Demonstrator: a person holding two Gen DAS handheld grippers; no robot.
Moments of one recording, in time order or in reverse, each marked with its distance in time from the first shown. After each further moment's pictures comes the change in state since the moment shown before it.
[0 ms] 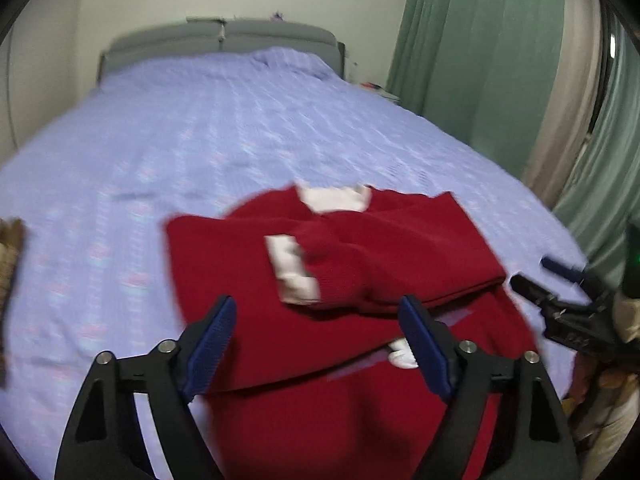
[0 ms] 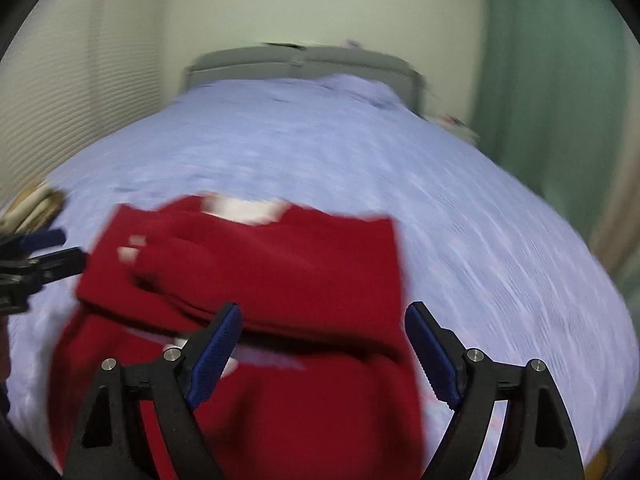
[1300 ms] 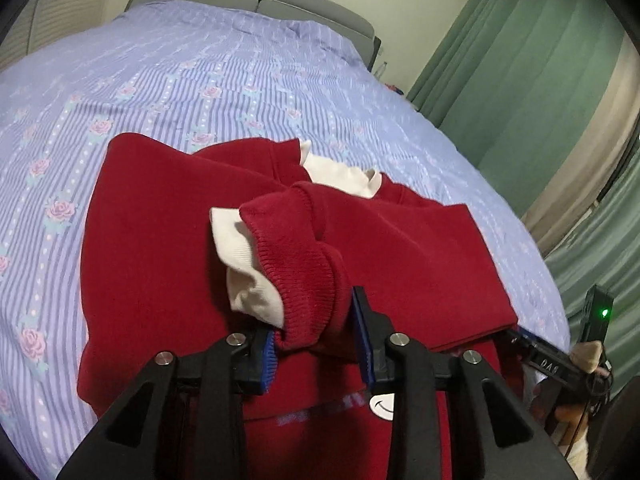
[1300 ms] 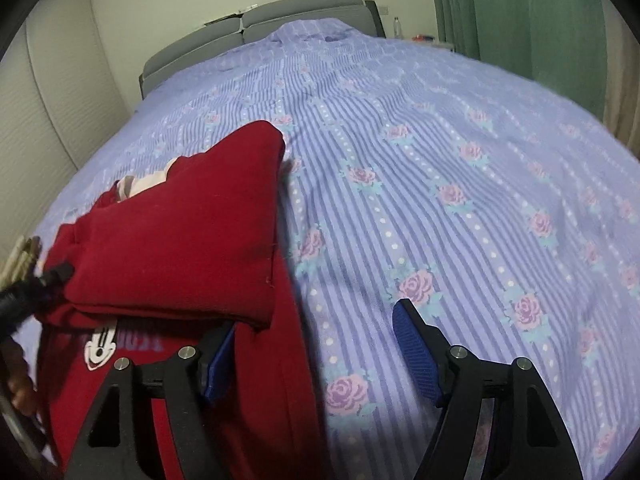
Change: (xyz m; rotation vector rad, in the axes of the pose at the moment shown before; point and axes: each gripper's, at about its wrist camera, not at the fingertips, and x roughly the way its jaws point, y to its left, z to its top) left arm 0.059 0.009 -0.012 -0.225 0.036 -0.055; right arm 0.078 -0.096 -0.036 0.246 0.173 0.118
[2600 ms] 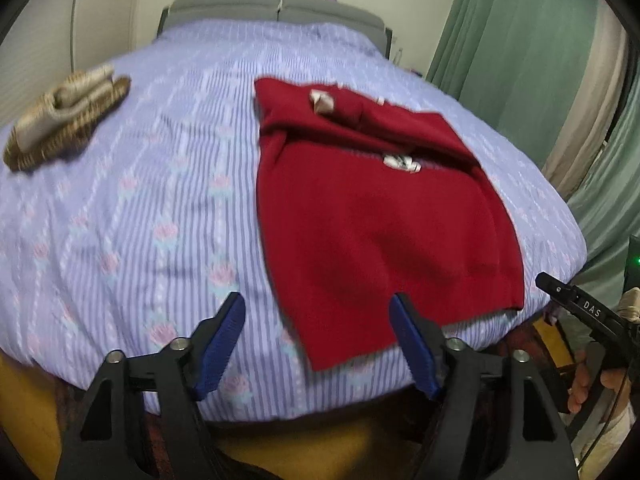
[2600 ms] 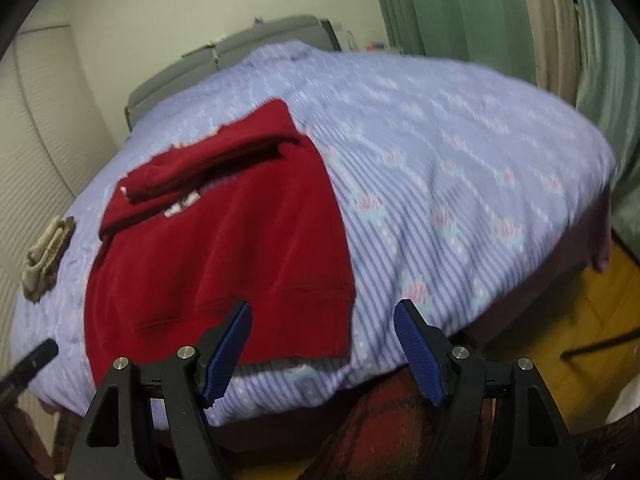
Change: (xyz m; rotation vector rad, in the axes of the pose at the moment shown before) left arm -0.179 -0.007 -0.193 0.065 0.016 0.183; right arm -0.156 0.027 -0.175 0.146 -0.066 -0.073
